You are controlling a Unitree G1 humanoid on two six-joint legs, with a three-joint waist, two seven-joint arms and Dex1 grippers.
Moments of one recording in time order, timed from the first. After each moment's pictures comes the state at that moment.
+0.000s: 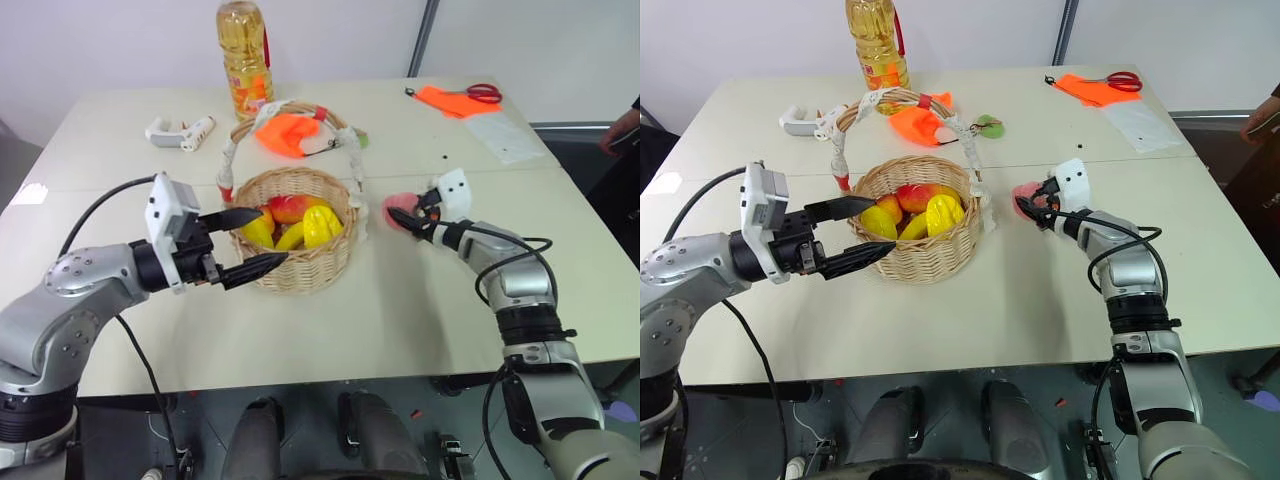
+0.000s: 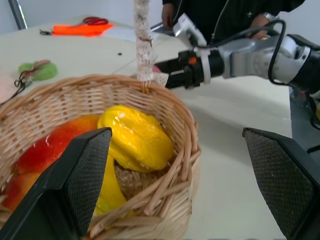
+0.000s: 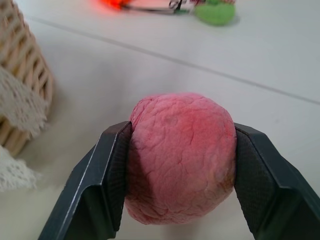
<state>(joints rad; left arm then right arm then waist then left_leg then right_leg) -0.24 0.72 0.24 -0.52 -0.84 0.72 -0.76 -0.60 -0.46 -0.05 0.26 0.24 0.41 0.56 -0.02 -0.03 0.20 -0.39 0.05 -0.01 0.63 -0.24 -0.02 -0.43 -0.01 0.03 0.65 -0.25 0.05</state>
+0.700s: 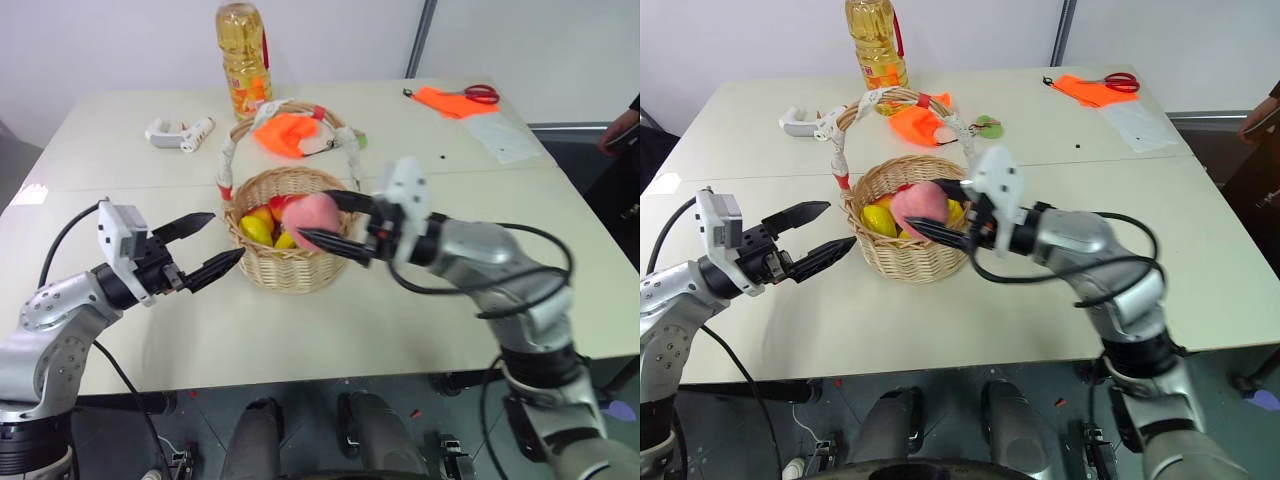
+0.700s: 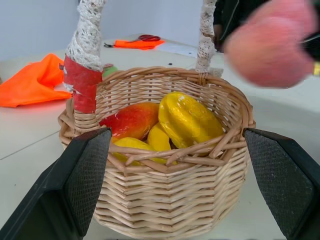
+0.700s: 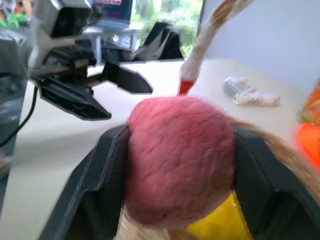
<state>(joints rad) -0.07 0.68 0.34 -0.39 -0.73 0.47 -0.85 -0.64 -0.37 0.20 -0.39 0.46 0.71 0.56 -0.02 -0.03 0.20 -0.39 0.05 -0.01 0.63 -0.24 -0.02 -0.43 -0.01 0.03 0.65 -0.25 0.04</state>
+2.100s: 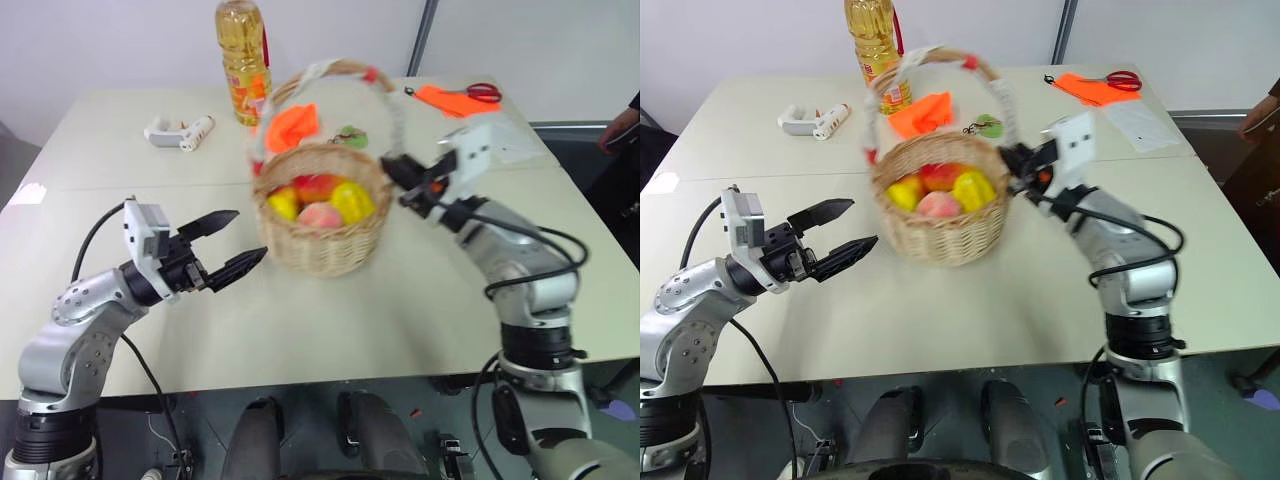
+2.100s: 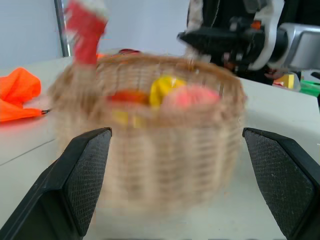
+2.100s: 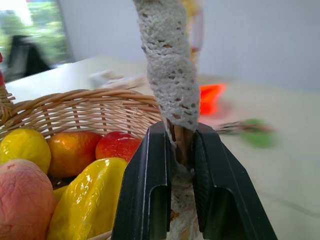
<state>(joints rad) -0.12 0.62 0.25 -0.40 -0.73 0.45 -0.84 -0.57 -0.43 -0.16 -0.20 0.41 0.58 0.42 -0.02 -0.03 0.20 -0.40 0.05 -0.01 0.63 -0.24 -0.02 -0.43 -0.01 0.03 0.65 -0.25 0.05</state>
